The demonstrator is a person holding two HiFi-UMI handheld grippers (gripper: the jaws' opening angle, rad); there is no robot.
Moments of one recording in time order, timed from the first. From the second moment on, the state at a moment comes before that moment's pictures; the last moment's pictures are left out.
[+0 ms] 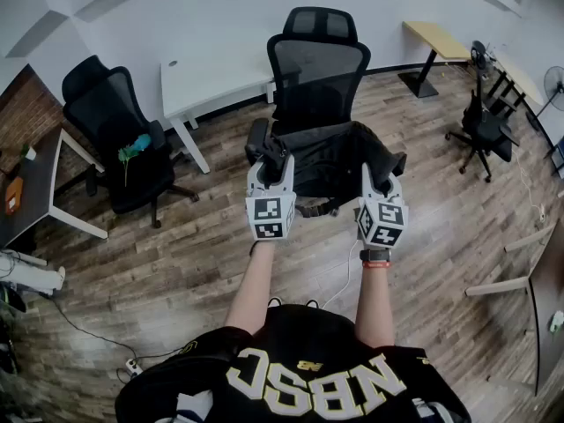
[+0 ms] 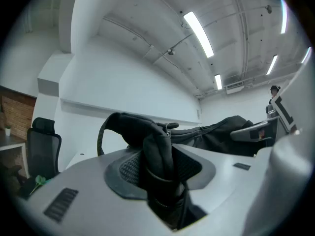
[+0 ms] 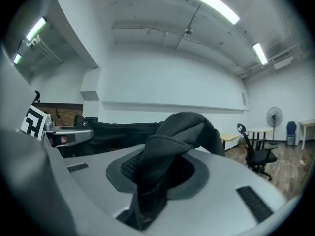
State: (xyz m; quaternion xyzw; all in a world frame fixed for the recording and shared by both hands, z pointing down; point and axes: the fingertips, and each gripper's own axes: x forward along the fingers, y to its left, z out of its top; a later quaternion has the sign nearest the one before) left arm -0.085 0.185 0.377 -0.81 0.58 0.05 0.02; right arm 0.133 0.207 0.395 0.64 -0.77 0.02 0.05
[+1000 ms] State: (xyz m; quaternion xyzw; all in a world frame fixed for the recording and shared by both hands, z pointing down) left arm -0.036 0.201 0.385 -0.80 0.60 0.03 0.02; right arm 0.172 0.206 0.416 0.60 -0.80 0.06 0.01
